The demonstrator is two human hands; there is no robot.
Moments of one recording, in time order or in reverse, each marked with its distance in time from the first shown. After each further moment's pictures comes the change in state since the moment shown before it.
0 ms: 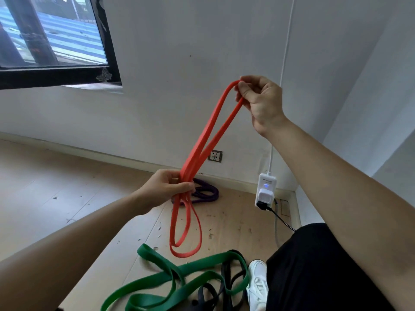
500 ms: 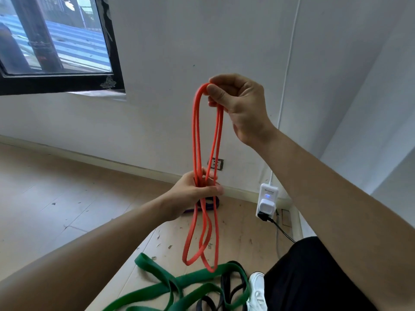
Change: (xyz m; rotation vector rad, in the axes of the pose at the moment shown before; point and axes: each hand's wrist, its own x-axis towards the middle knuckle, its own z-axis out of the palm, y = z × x) left_hand 0.021 0.027 0.041 -0.228 -0.100 0.084; right_hand -0.027 -0.032 0.052 0.012 -0.281 -0.175
